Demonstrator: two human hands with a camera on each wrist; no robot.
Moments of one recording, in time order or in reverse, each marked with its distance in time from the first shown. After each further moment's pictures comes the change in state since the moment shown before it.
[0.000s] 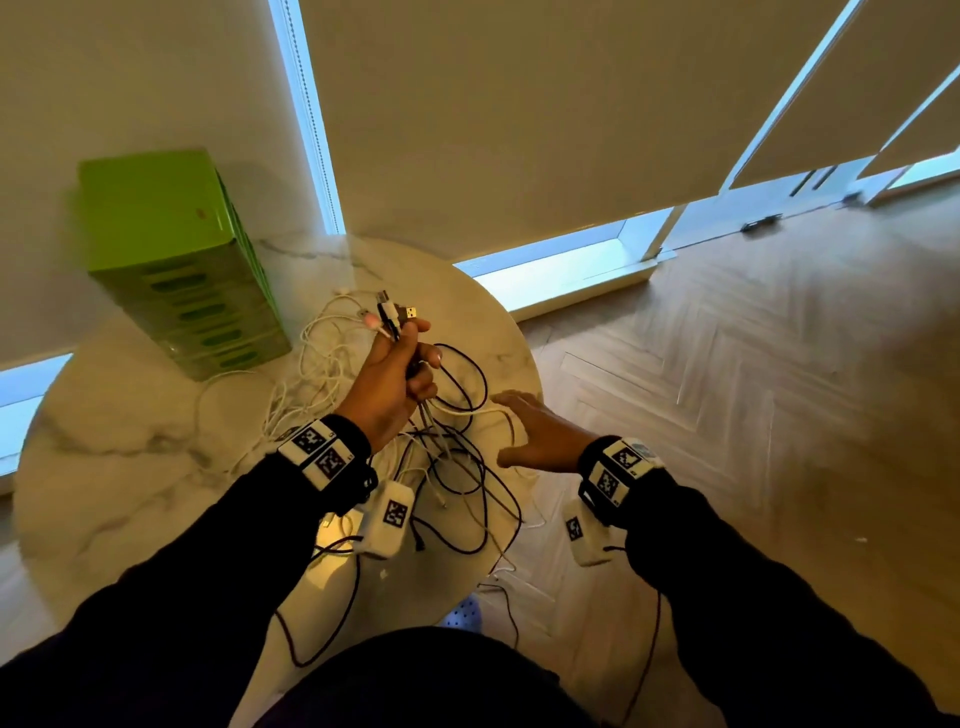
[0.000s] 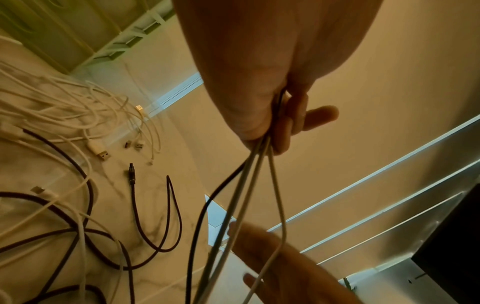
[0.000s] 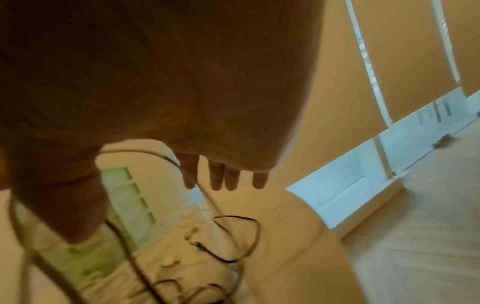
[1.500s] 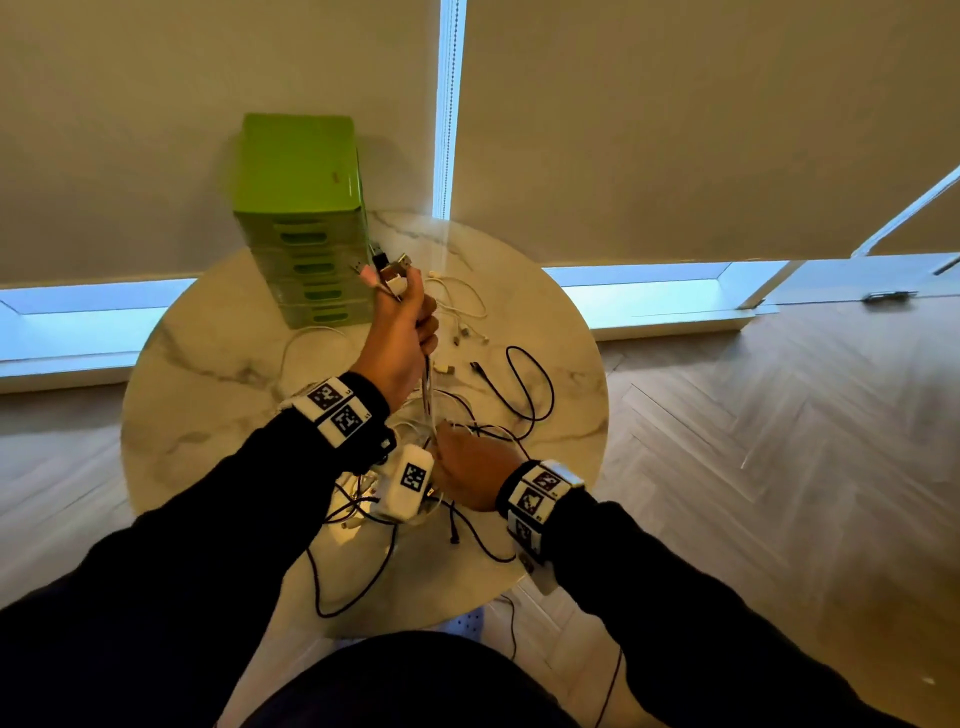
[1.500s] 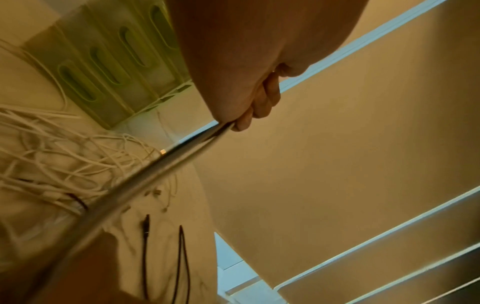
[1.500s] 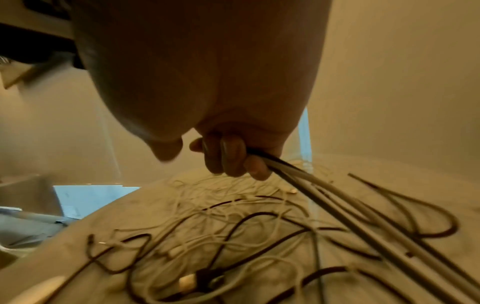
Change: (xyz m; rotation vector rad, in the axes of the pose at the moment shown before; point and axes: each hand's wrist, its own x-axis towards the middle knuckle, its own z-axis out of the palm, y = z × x) left_hand -0.003 0.045 -0.049 -0.064 0.286 0.233; right_hand 0.042 -0.117 0.077 -0.362 -0.184 -0.300
